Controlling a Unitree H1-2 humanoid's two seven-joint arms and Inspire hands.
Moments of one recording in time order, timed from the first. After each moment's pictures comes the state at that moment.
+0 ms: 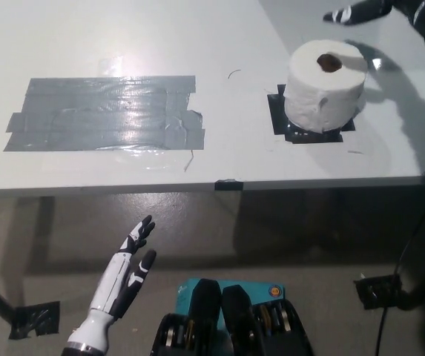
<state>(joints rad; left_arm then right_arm) -0.11 0.10 -0.05 0.24 0.31 -0.35 -0.03 -1.39 -0.36 0.25 1.30 -0.32 -0.15 0.19</state>
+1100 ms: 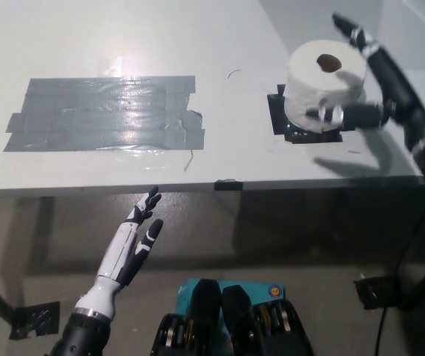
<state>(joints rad) -0.23 0.10 -0.05 0.32 0.31 -0.35 -0.04 -0.63 -0.29 0.09 0.18 -0.21 -0.02 0.21</state>
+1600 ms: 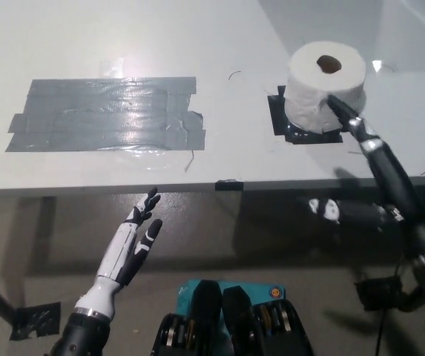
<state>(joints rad) -0.24 0.10 -0.04 0.33 0.30 -0.35 -0.03 -0.27 -0.17 0.03 -0.31 -0.15 0.00 0.20</state>
